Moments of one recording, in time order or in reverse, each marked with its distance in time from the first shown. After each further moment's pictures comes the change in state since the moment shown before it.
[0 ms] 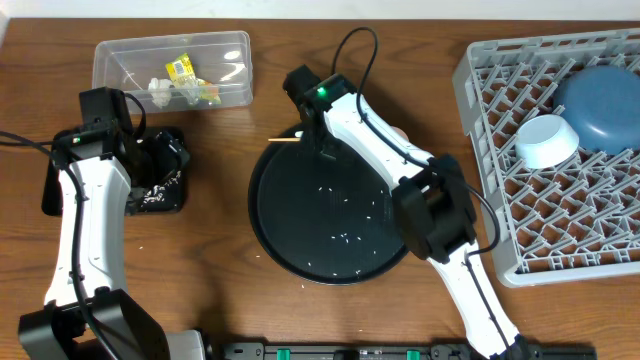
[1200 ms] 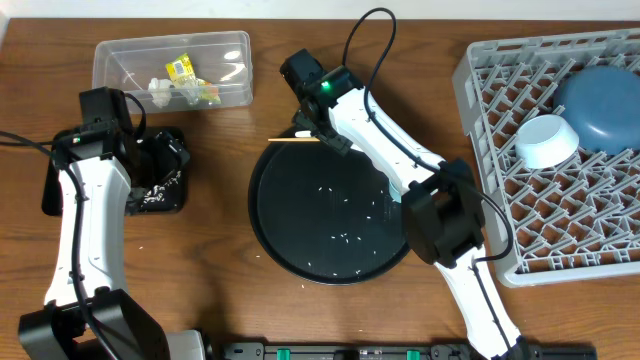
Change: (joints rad) left arm 0.000 0.000 0.000 0.000 0.000 0.000; right arm -0.001 -0.046 0.004 0.080 0.079 0.222
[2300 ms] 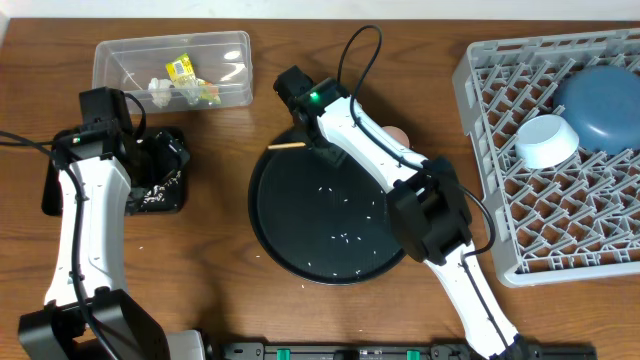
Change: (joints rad) left arm 0.000 0.000 0.000 0.000 0.000 0.000; right arm 0.027 0.071 0.000 -0.028 -0.007 0.052
